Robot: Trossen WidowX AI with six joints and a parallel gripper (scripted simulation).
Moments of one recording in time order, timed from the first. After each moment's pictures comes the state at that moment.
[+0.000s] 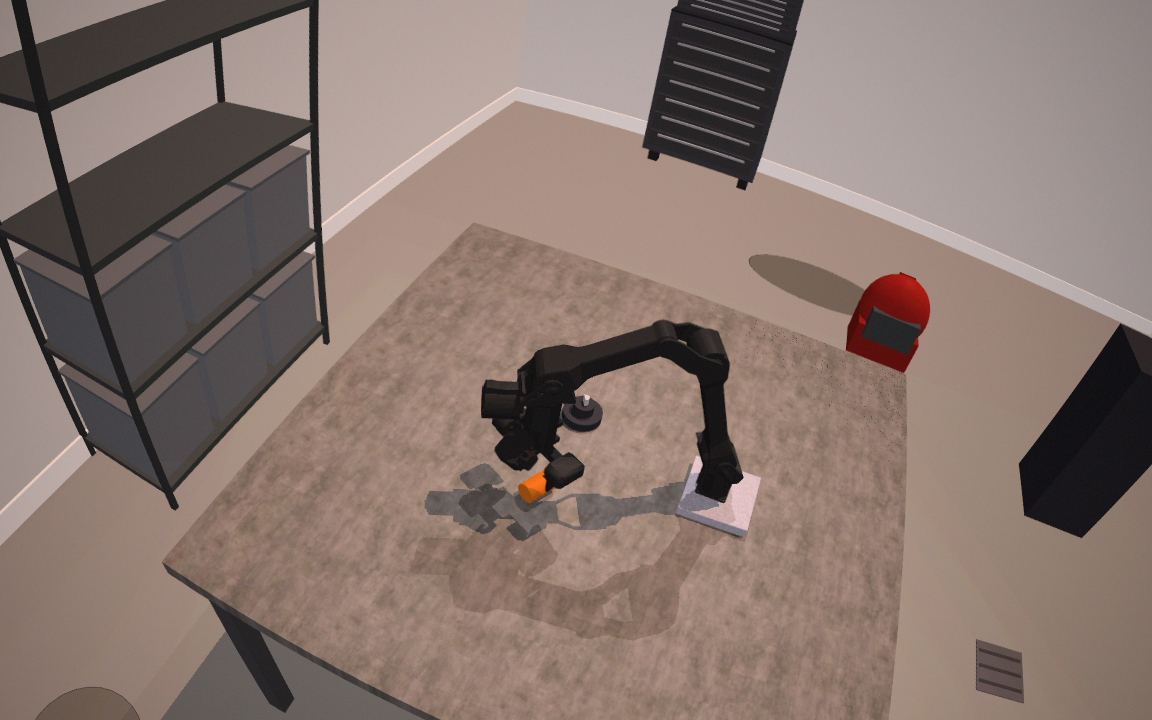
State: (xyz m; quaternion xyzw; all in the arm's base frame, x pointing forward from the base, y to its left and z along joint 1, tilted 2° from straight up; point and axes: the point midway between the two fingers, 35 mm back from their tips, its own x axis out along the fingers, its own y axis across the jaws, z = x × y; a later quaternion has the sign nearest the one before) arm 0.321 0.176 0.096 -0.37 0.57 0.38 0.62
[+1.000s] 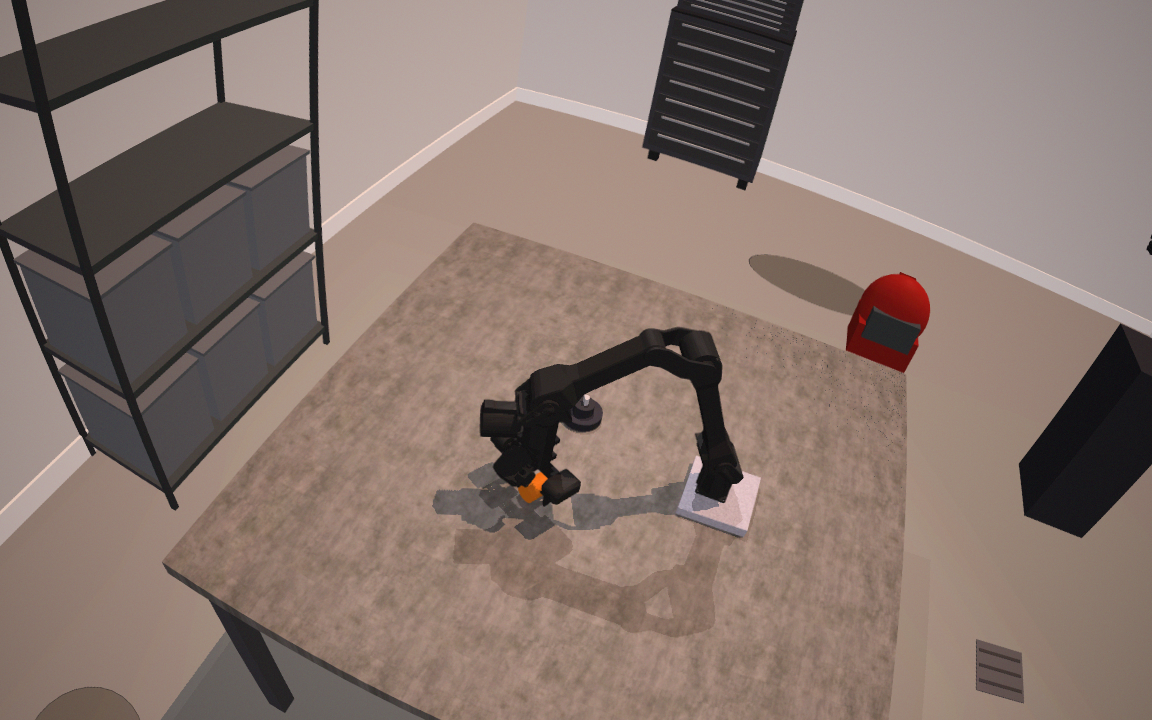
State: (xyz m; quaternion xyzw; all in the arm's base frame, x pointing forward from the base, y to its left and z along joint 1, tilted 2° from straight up) arm 0.322 0.178 0.052 -0.37 0.57 0.38 0.62
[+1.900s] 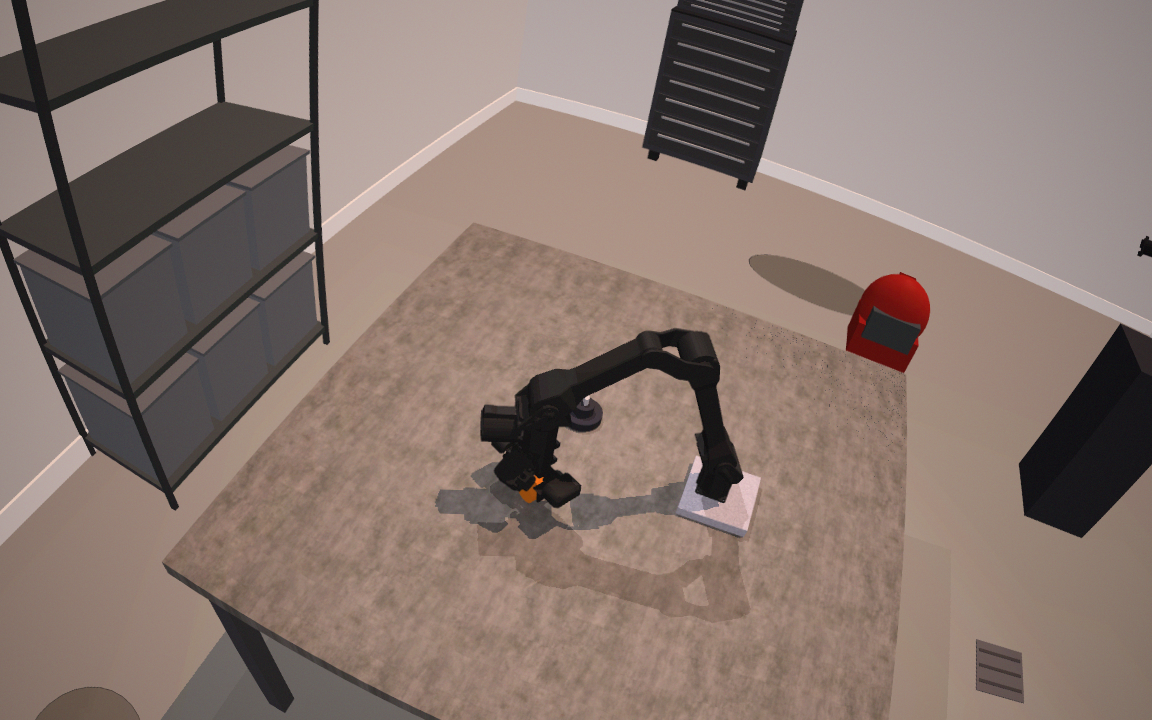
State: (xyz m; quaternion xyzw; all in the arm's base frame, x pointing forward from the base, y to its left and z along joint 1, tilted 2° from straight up) arm 0.320 0.177 0.041 -0.37 0.58 0.38 0.62
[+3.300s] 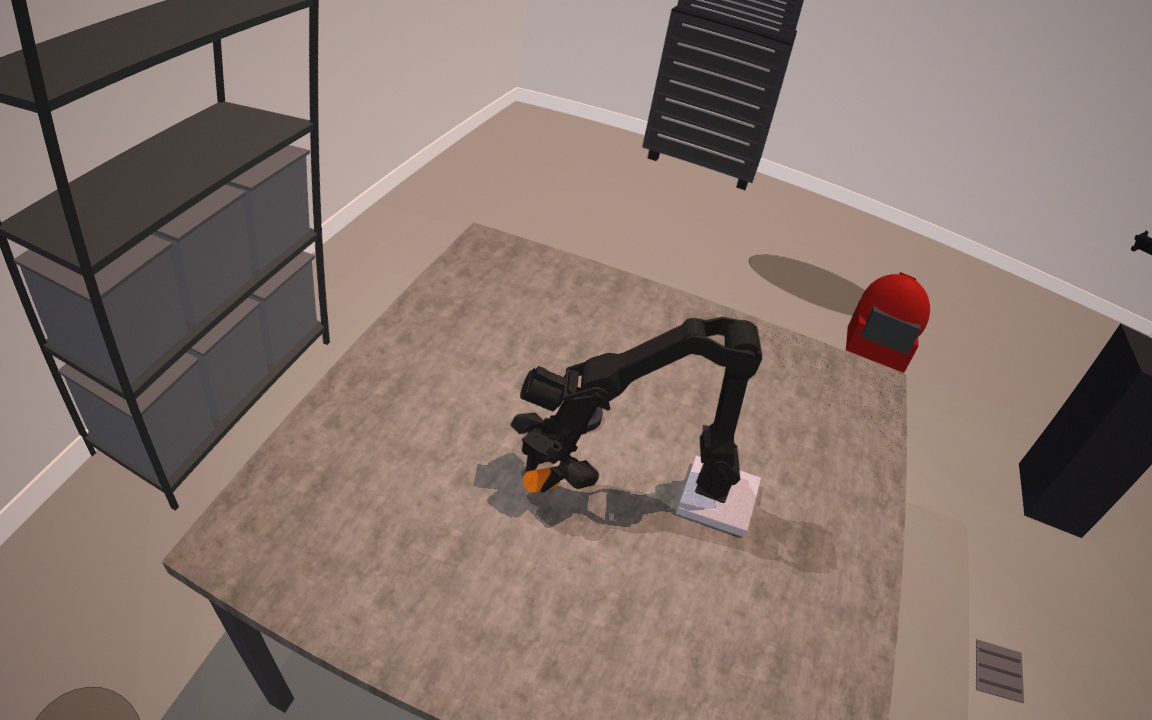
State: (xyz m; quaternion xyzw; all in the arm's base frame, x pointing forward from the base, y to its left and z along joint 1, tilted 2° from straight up) arm 0.310 0.155 0.054 -0.28 0.43 0.45 0.73
